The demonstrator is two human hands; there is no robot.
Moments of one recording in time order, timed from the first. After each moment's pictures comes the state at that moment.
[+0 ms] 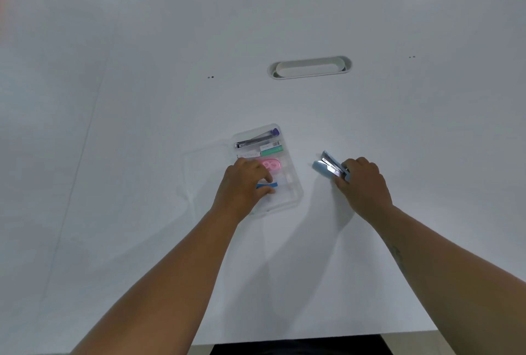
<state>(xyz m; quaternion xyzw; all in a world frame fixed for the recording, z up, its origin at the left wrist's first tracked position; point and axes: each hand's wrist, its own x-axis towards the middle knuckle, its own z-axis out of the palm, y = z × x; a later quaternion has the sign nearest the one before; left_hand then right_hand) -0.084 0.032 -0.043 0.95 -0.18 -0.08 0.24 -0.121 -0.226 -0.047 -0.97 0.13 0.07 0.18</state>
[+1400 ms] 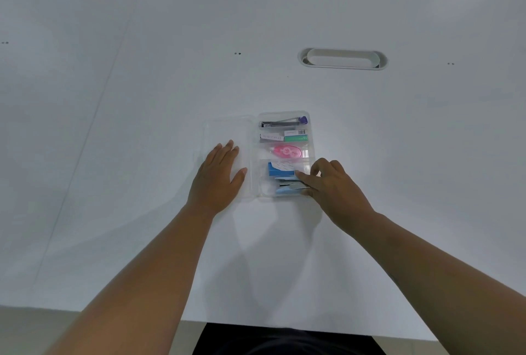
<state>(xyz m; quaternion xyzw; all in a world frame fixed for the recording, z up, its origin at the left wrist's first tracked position) -0.101 0.108 -0.078 0.97 -0.04 -0.09 0.23 -0.124 -0.154 -0.030 -0.97 -0.21 0.09 0.09</state>
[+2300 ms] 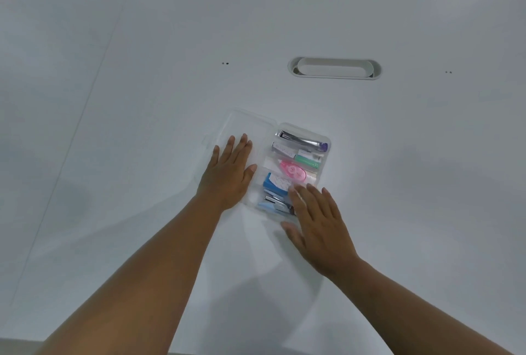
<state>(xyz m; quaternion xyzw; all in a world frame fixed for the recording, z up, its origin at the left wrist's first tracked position) -0.048 0.064 -0.083 0.98 -0.12 -0.15 0.12 -0.153 -0.154 -0.065 -0.98 -0.16 0.08 0.09</state>
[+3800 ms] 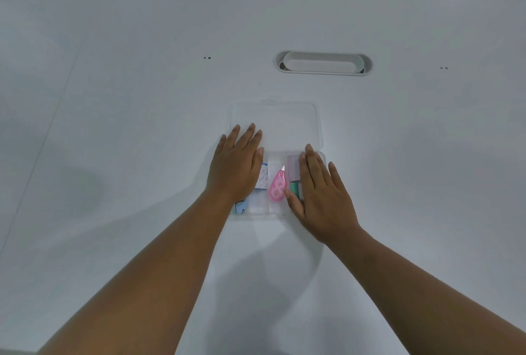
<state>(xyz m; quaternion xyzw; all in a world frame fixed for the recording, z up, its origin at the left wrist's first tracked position) -0.027 0.000 -0.083 0.98 -0.09 -0.07 0.15 -0.092 -0.195 -0.070 -0.98 -0.12 0.11 0.10</state>
